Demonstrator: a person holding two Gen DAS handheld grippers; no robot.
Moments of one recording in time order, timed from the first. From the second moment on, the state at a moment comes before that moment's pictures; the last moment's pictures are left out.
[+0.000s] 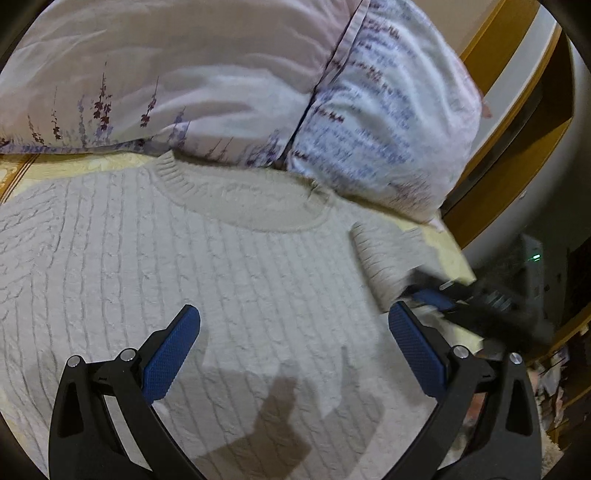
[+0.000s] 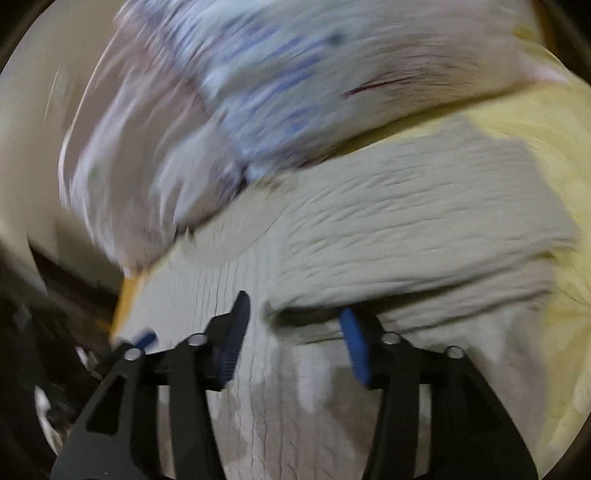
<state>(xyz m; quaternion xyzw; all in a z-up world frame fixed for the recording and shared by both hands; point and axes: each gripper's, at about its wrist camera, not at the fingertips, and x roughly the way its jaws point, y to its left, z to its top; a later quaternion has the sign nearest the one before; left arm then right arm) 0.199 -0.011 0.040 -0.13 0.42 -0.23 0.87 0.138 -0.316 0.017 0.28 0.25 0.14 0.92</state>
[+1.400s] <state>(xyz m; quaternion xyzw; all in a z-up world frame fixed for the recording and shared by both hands) 0.253 0.051 -0.012 -0.42 0.44 -0.18 0.77 0.128 -0.385 0.005 0.41 0.23 0.04 0.88</state>
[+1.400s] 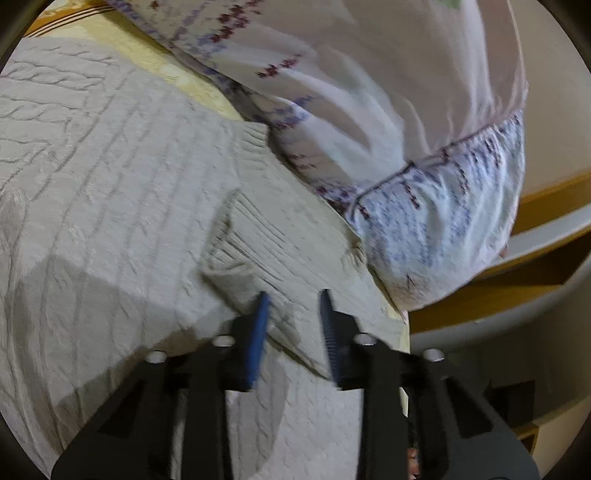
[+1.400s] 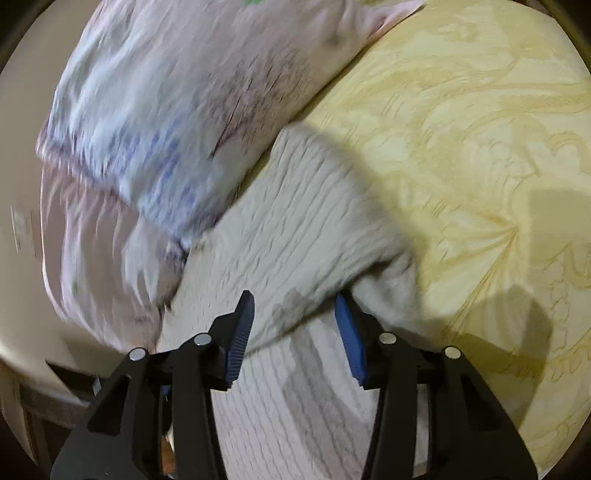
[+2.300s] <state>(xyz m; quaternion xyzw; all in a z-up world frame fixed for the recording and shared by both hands) 0.247 0.053 -0.001 -0.40 0.46 -0.16 0.77 0.130 -0.358 0.014 0.35 0.20 0.03 0.91</state>
